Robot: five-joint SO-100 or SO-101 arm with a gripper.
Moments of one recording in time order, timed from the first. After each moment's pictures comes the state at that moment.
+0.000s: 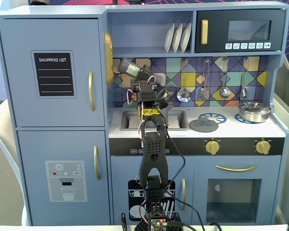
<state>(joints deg) -0.8 101.2 59.9 41.7 30.7</state>
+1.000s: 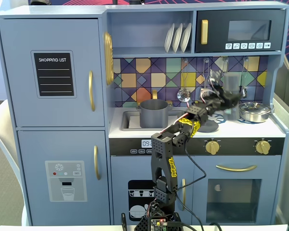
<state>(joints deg) 50.9 98.5 84.8 10.4 -88.3</state>
